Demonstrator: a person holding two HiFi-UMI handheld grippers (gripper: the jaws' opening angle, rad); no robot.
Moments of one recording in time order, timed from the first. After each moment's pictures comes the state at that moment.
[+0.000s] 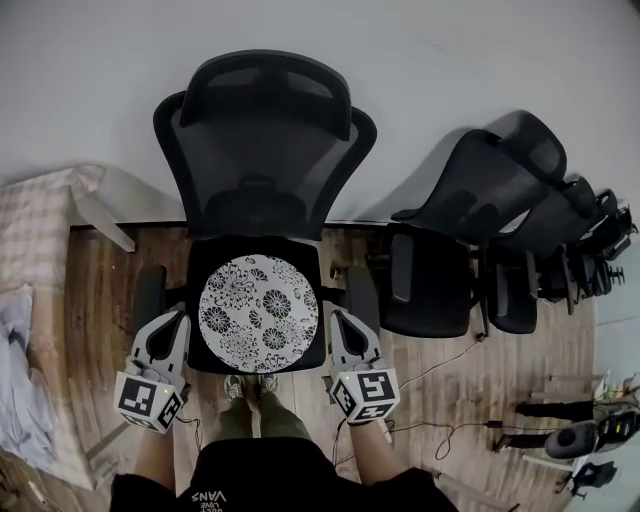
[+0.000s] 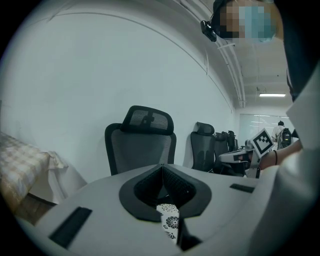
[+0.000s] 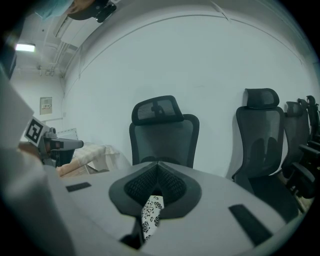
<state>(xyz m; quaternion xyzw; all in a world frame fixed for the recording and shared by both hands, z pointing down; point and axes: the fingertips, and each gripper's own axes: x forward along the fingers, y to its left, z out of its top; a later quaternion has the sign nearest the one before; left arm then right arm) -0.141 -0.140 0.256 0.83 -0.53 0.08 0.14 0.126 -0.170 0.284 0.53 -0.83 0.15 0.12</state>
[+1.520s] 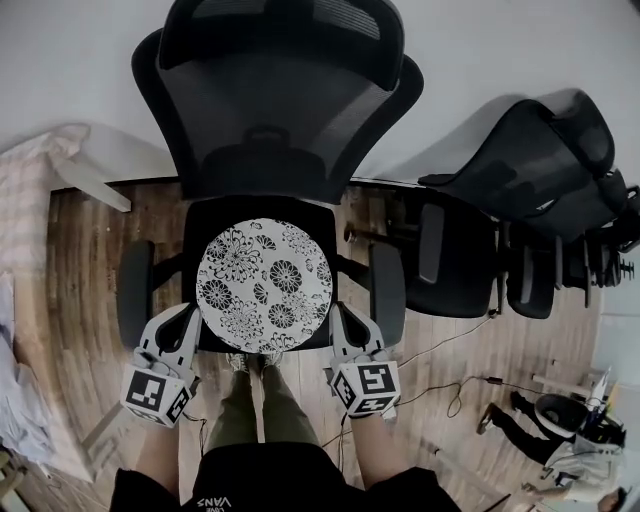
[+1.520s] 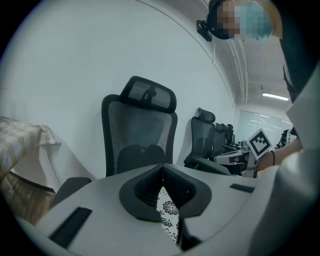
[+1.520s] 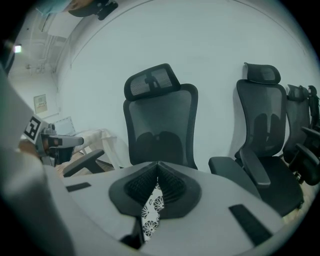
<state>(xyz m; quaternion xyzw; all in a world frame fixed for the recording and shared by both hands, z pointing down) -0.126 -0.155 0.362 0.83 -0.50 0.11 0.20 0.121 -0.179 0.400 0.52 -0.81 0.21 0.18</state>
